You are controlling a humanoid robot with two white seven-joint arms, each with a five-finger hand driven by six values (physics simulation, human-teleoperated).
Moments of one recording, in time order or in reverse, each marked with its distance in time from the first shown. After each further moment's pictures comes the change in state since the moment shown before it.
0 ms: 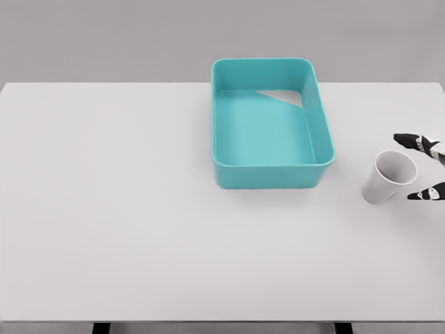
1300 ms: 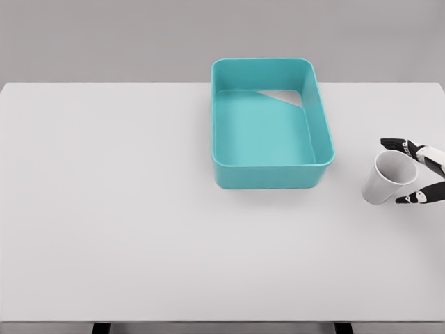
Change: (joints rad) left arm 0.000 0.000 0.000 0.000 0.000 0.000 0.000; right arm -0.005 0.018 0.030 -0.029 -0.002 0.029 0.000
